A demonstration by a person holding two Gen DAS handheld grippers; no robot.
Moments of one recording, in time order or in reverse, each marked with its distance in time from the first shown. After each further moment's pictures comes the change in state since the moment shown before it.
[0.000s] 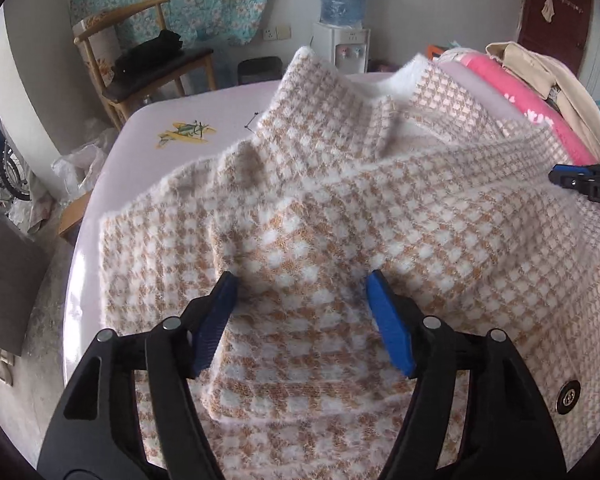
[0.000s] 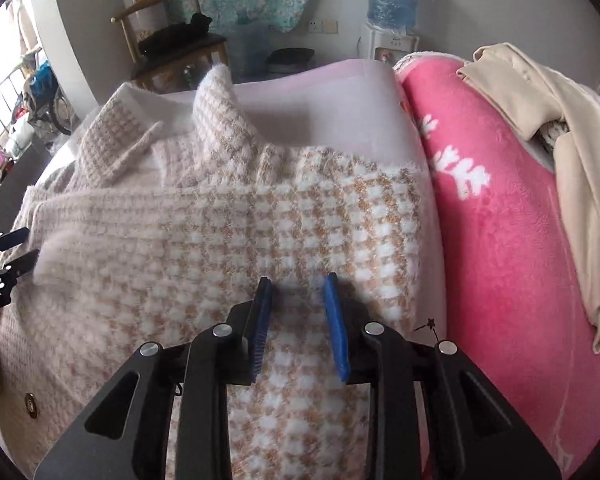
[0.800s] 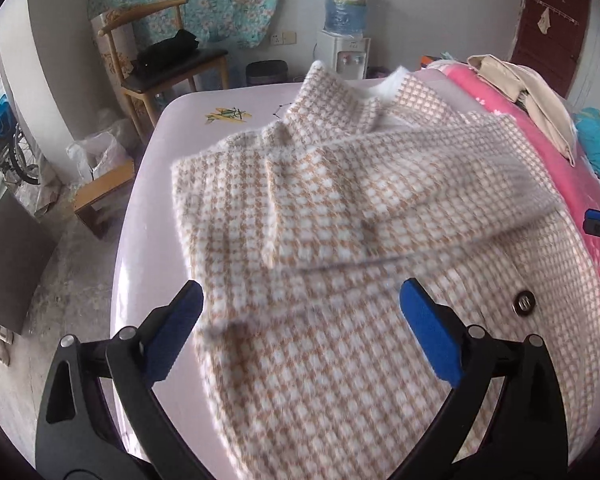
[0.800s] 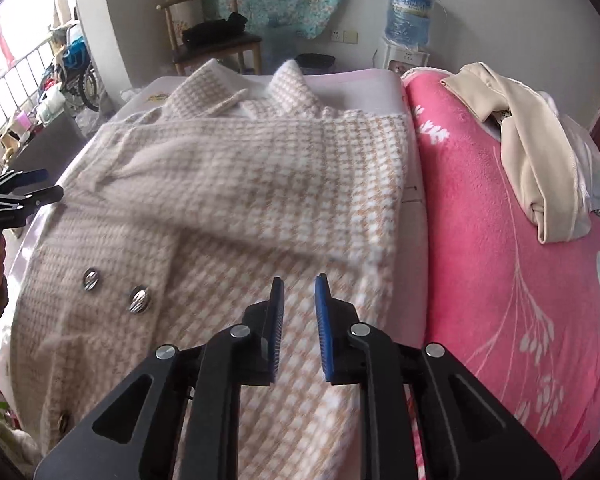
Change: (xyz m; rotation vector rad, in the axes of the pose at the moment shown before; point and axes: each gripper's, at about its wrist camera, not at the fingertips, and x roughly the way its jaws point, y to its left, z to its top) left arm -0.108 0.019 -0.066 -0.027 0.004 -0.034; right arm -0.135 0.057 -0.116 -0.113 -0.019 -0.029
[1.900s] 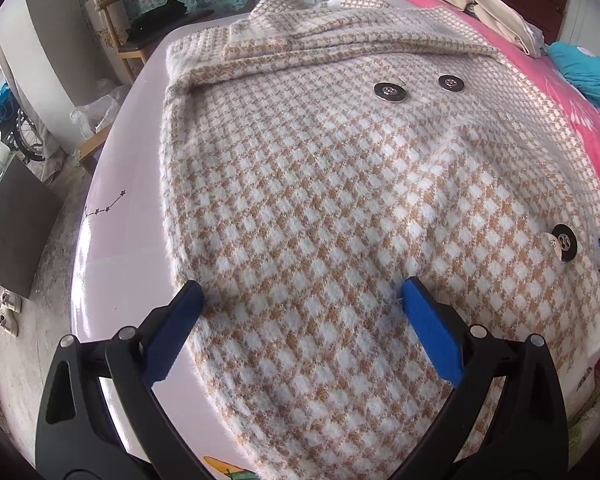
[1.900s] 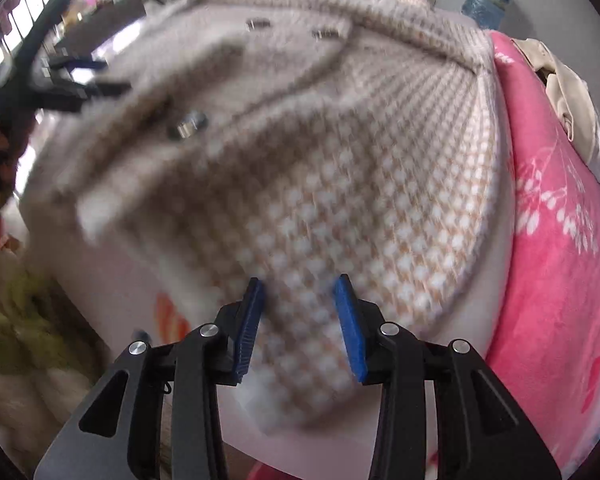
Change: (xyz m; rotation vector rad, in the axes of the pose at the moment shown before) left arm -0.047 -0.052 -0.170 0.058 0.115 0.024; right arm -0.060 0.095 -0.208 -0.276 0.257 -0.003
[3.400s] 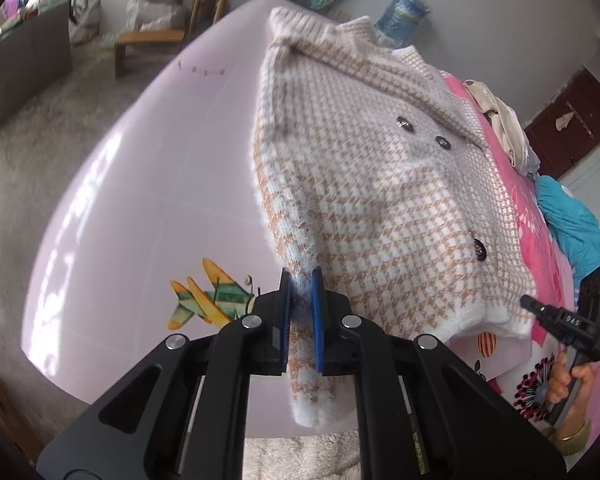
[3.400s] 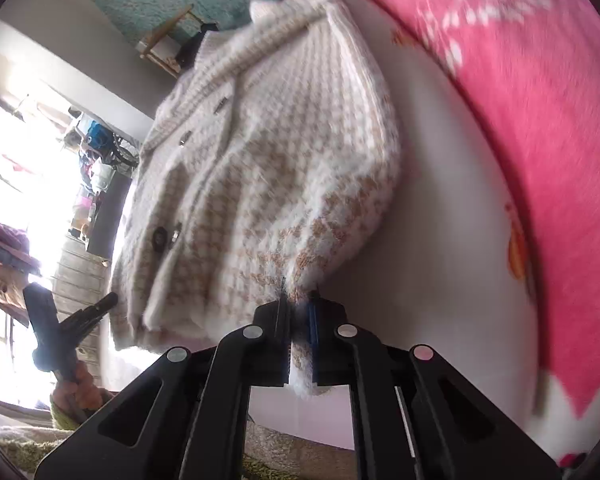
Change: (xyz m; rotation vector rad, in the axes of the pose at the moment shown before) left arm -0.083 0.044 -0.095 -0.473 -0.091 -0.200; right arm -0.030 -0.070 -0.058 0.694 -0.250 0.405
